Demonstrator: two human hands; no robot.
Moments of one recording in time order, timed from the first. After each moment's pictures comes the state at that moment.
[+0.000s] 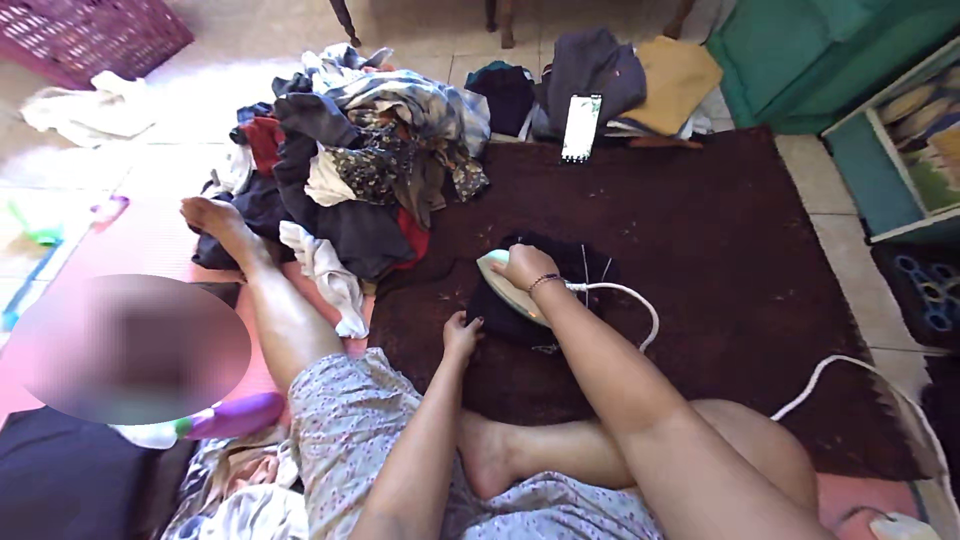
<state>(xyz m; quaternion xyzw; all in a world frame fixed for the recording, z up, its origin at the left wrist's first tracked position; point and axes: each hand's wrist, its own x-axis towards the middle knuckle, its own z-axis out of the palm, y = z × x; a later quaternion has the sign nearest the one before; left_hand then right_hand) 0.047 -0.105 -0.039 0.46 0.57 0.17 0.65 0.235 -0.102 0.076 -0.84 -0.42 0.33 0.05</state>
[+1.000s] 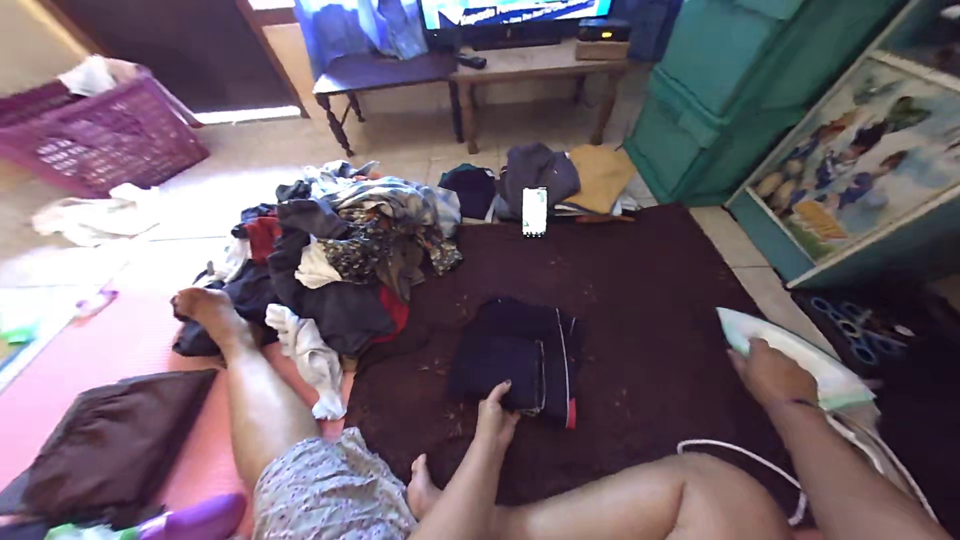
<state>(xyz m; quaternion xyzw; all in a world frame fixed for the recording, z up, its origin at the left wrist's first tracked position) 0.122 -0.184 -0.016 0.16 0.47 0.27 0.83 0.478 -0.439 0.047 -0.98 -0.17 0.08 0.03</state>
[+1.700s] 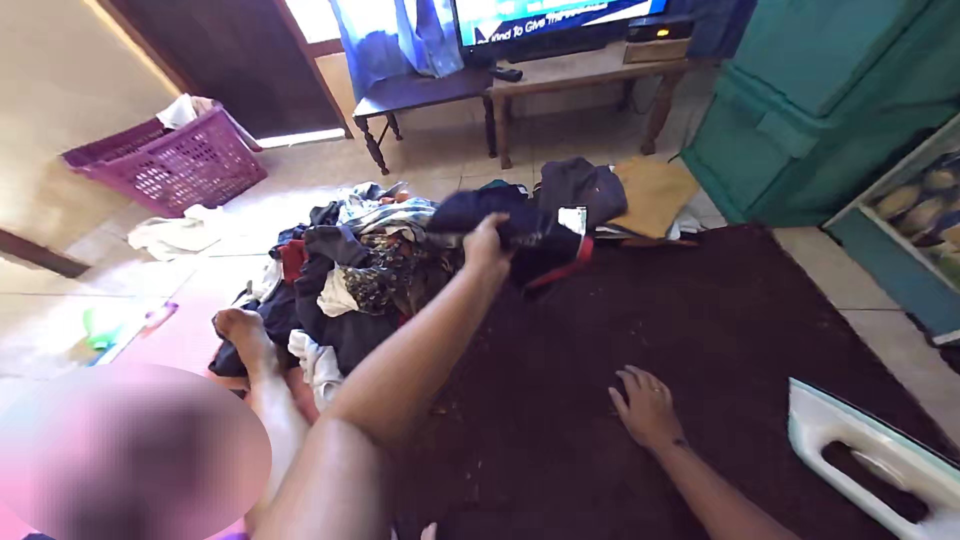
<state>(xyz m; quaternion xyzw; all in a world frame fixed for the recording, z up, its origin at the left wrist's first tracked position) 0.284 0.037 0.207 0.36 0.40 0.40 0.74 0.379 -0.255 -0.064 -0.87 -0.44 0.12 0.16</state>
